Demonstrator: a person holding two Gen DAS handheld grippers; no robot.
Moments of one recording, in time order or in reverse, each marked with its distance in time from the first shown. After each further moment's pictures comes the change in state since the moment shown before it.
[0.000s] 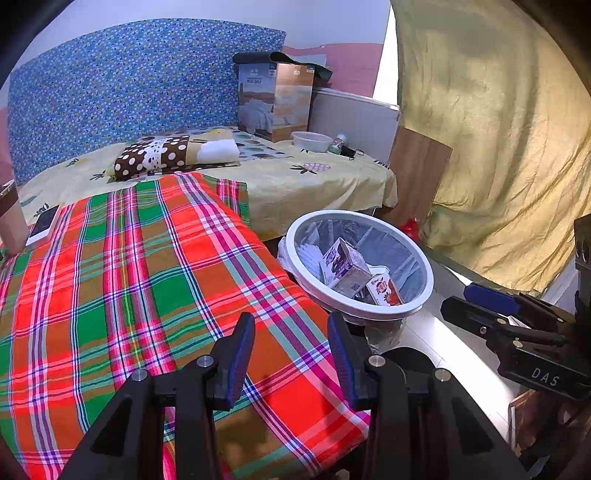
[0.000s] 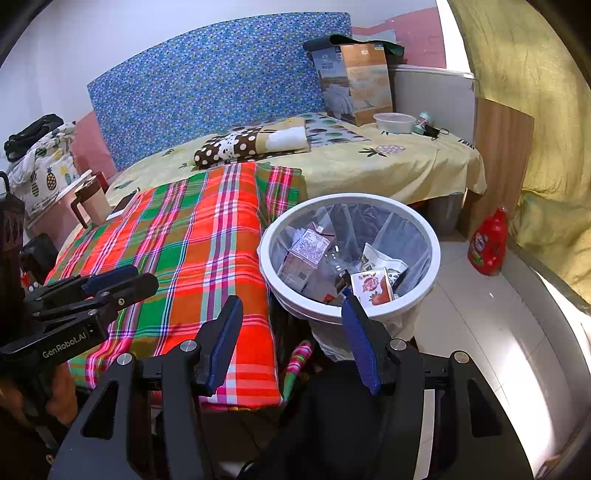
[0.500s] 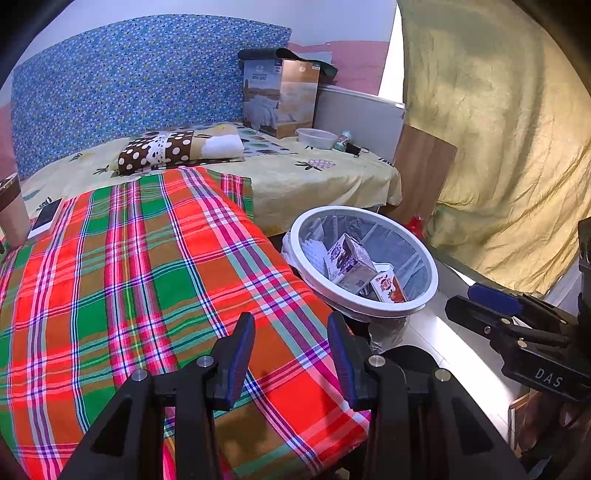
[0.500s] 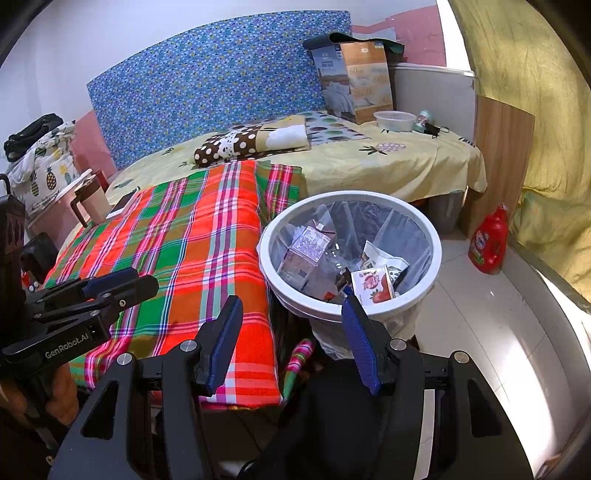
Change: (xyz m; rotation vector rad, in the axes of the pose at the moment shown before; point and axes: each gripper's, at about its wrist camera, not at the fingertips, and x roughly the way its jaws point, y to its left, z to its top) left arm 0.004 0.003 -0.003 -0.015 0.010 0.010; right arm 0.002 -0.002 -0.002 0.003 0.003 0.001
